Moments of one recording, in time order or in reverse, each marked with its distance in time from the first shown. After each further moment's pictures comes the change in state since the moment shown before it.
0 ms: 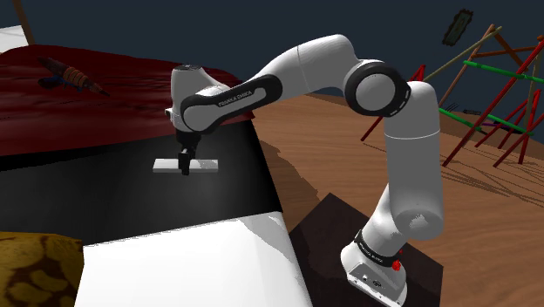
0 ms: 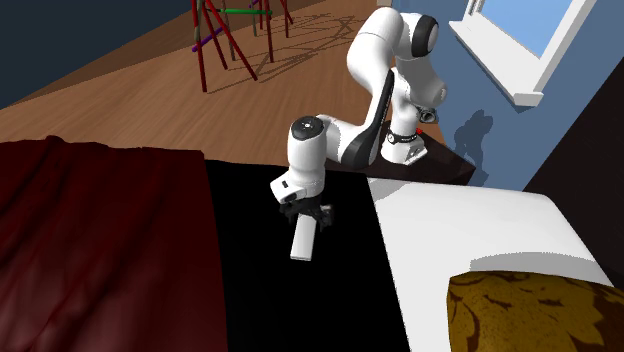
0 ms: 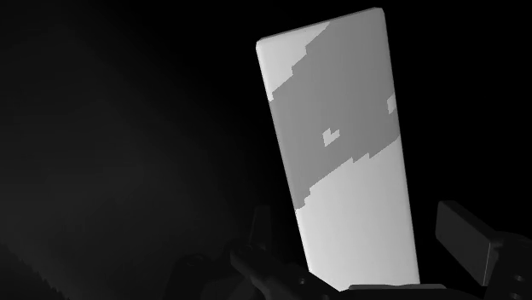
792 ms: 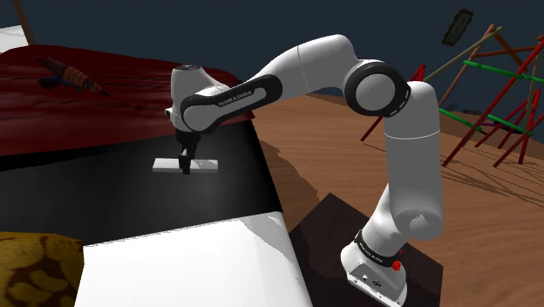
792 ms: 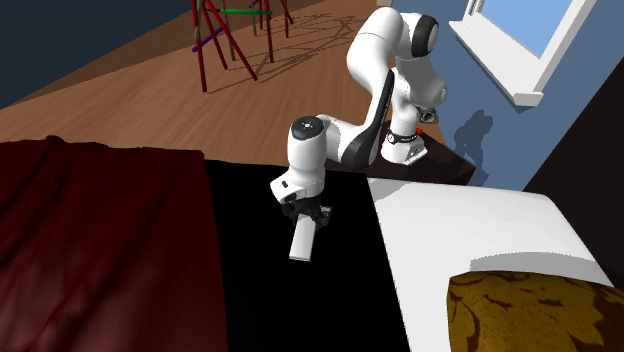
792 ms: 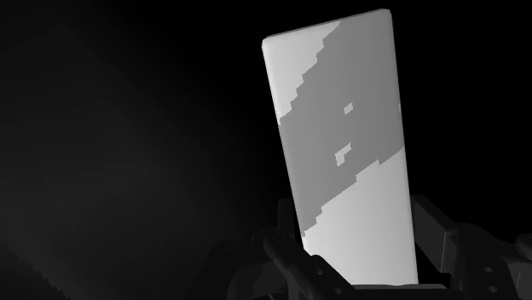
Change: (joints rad) arm 0.000 0.000 0.000 0.001 0.000 0.001 0.000
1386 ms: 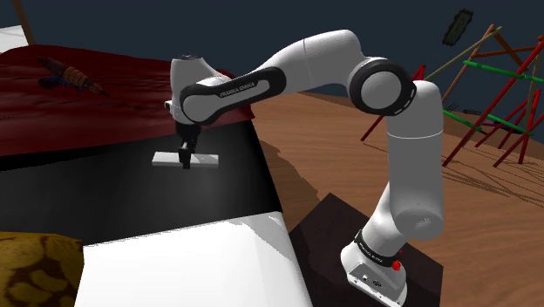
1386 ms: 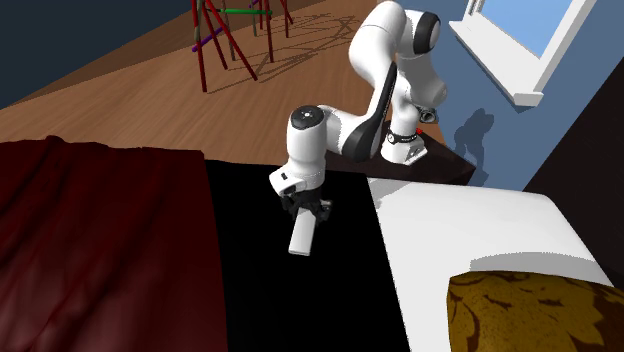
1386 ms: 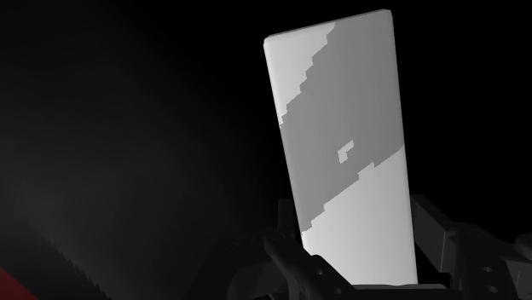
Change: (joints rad) arm -0.002 -0.030 0.004 0.020 0.008 -0.052 -0.005
